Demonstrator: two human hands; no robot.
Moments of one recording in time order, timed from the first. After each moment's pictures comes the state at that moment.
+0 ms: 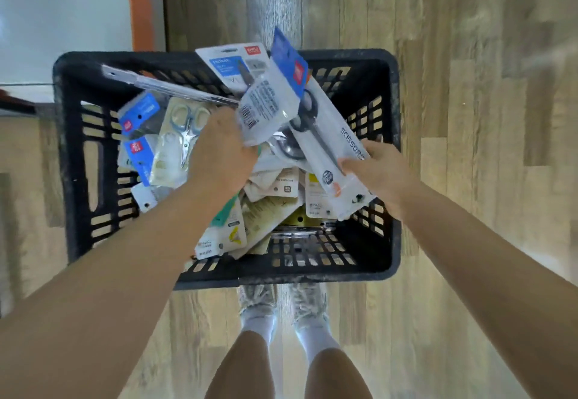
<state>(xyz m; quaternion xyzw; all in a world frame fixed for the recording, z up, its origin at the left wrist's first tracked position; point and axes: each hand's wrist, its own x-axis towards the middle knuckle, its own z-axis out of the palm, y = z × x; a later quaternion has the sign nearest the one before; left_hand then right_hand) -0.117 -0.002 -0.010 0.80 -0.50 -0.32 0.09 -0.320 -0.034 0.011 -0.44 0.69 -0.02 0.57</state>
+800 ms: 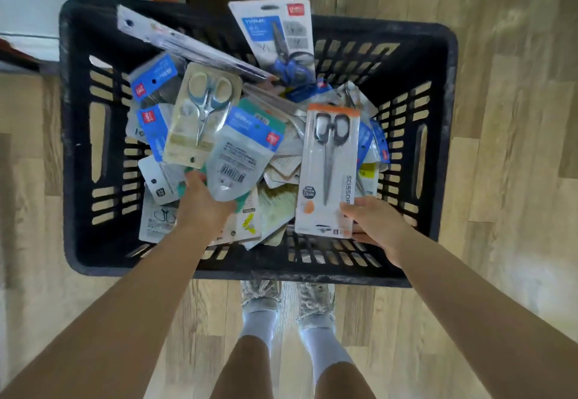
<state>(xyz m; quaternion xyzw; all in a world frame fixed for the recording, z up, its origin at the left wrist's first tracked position) -0.086 0.099 -0.070 0.87 -0.18 -0.46 0.07 -0.314 0.039 -0.055 -0.28 0.73 0.10 0.62</state>
